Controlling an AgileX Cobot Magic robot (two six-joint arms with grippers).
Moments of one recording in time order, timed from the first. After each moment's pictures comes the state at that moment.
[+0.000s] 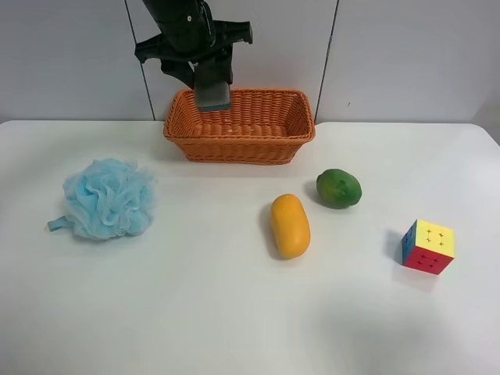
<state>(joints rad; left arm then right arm) -0.49 2.12 -2.03 -0.01 0.97 -0.43 0.00 0.00 -0.48 -0.03 1.06 0.08</state>
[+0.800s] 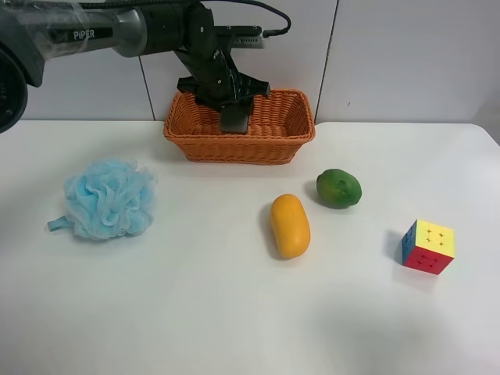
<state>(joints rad) -0.49 2.34 -2.05 0.02 0.66 -0.25 0.00 0.00 -0.48 -0.03 1.06 0.08</state>
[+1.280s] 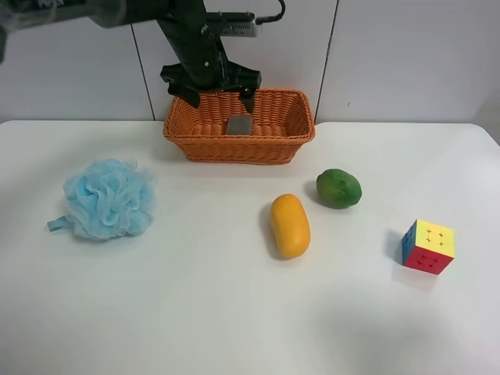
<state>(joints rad) -0.49 2.23 -2.05 0.02 0.90 -0.24 0.00 0.00 -0.48 -0.03 1.06 0.08</state>
